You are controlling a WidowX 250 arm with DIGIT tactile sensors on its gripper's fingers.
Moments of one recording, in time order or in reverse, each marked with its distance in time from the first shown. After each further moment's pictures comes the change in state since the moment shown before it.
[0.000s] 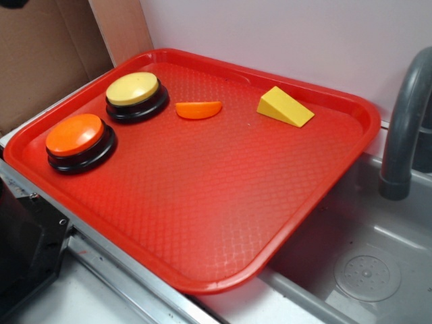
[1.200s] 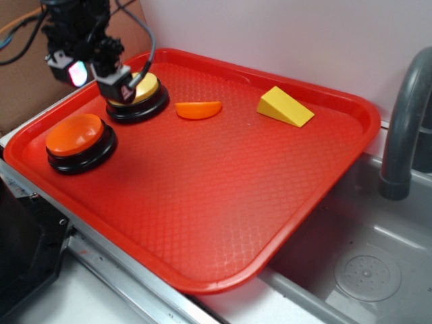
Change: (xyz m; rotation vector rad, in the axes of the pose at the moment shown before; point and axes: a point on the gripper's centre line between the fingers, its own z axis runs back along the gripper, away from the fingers) arm 0.053 0.096 -0.168 0.136 0.057 0.320
